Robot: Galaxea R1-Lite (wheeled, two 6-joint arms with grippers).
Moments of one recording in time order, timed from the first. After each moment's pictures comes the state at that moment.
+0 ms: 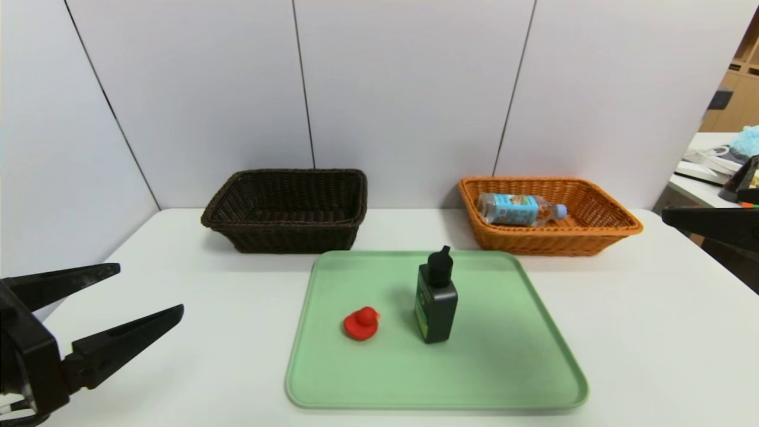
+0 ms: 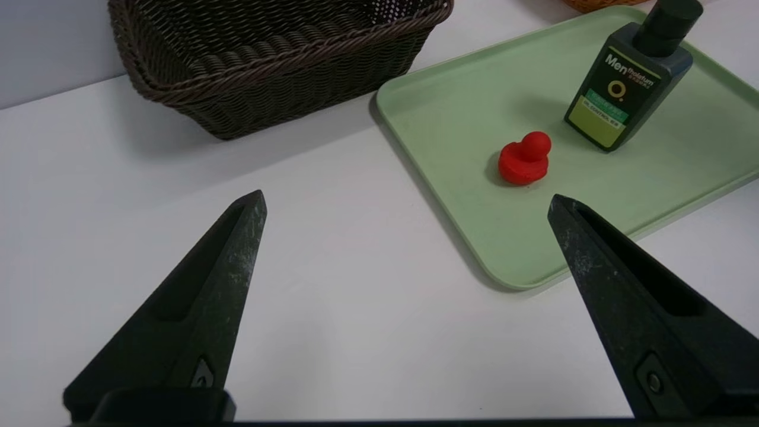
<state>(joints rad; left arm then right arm) -0.31 0.89 -0.61 -0.04 -0.14 0.05 0.48 1.09 -1.17 0.50 -0.20 0.07</state>
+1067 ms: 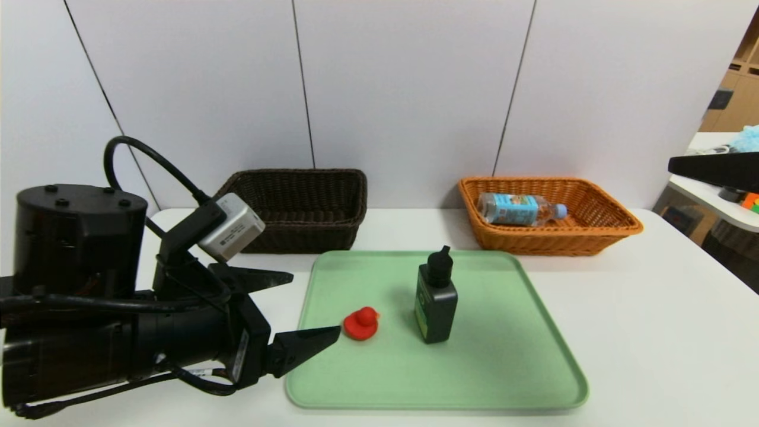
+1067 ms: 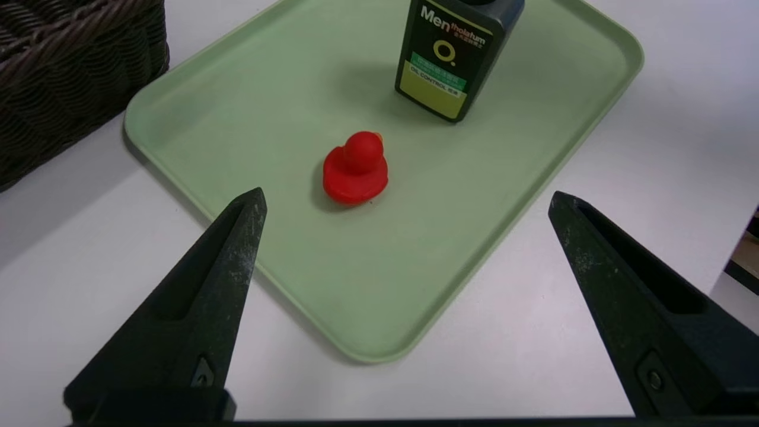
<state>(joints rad) -0.62 1.34 -0.68 -0.25 -0.23 0.03 0.48 1.10 -1.22 0.43 -0.20 0.15</state>
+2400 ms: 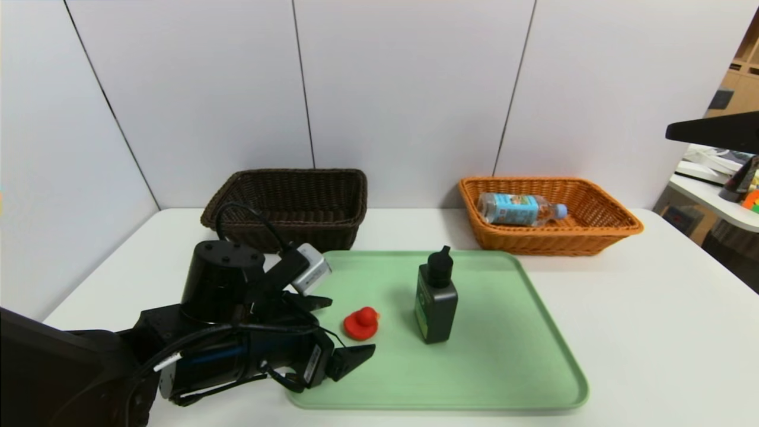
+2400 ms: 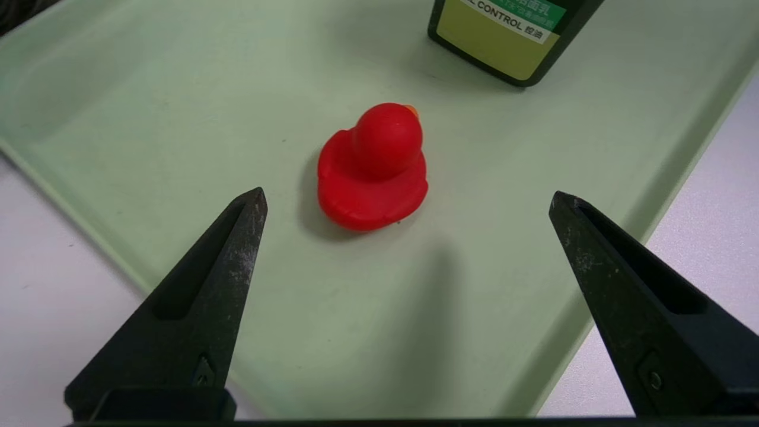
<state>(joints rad) -0.64 1.71 -0.55 -0.68 -0.24 0.05 0.44 1.15 -1.31 0.43 -0.20 0.15</state>
